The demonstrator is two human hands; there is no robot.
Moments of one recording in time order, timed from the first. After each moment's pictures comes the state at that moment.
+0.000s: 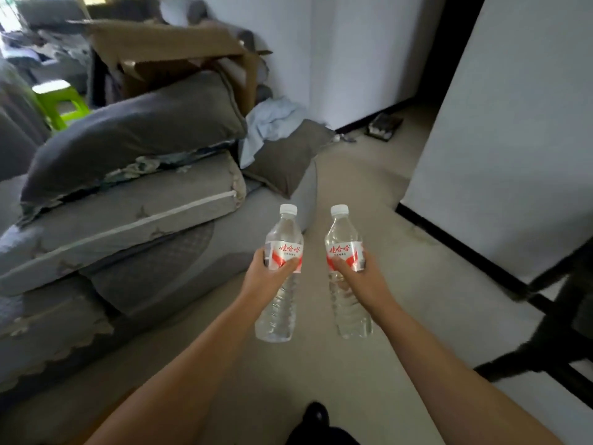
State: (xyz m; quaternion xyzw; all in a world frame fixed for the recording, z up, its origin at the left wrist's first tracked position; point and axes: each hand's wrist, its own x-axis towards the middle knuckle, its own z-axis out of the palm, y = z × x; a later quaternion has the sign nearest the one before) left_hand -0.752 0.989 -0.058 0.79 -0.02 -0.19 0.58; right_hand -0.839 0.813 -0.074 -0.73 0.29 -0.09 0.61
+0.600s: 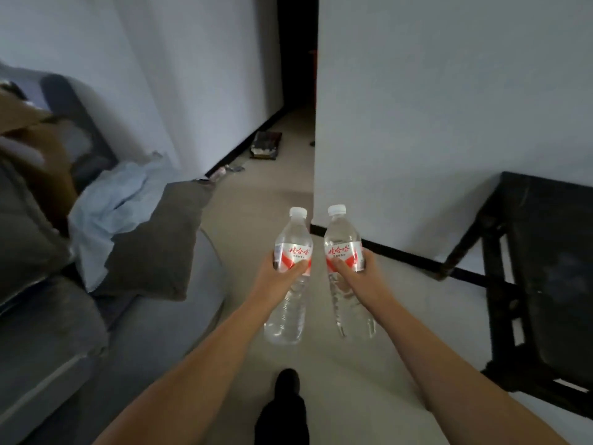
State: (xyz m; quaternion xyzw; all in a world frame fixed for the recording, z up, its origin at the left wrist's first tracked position) left_hand -0.555 0.654 -0.058 0.76 -0.26 -0.34 0.49; right_hand -0.701 0.547 -0.073 -0.63 0.46 -0.24 0.58
